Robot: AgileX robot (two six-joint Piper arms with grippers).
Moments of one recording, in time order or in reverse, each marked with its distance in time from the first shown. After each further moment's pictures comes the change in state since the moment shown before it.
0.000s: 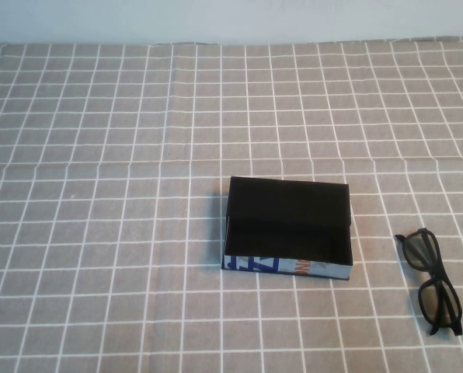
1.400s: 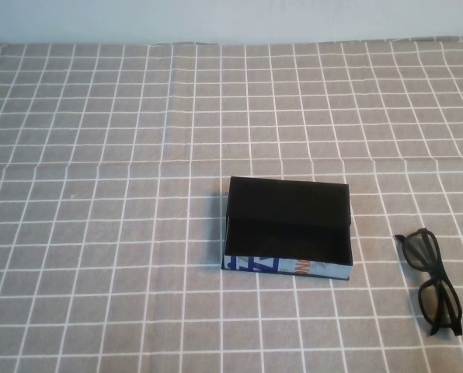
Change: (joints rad) right arm -0.100 -0.232 0.464 0.038 -0.065 0.053; left arm 0.000 0.000 0.000 0.000 0.000 0.000
